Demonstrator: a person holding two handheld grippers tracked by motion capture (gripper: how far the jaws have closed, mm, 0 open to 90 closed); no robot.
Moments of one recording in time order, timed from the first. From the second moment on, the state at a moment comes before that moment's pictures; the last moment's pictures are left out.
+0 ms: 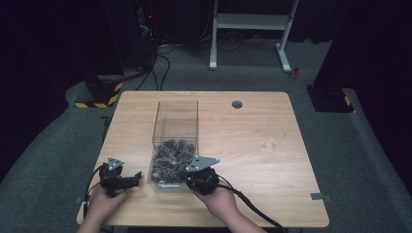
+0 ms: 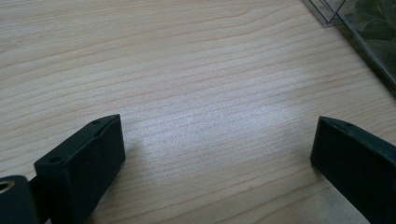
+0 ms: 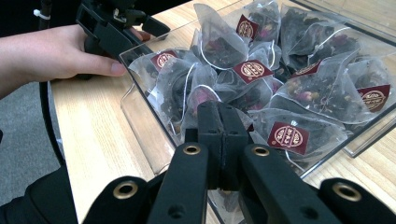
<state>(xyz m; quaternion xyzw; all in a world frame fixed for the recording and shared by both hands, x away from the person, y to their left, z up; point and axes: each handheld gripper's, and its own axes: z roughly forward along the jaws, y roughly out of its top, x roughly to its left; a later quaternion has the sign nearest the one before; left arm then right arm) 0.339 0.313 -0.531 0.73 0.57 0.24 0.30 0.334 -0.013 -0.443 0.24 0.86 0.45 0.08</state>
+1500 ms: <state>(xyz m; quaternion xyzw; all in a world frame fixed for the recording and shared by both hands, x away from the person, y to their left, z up) 0.339 0.313 -0.531 0.72 0.57 0.24 0.30 0.328 -0.041 -0.414 0.25 0.82 0.50 0.12</state>
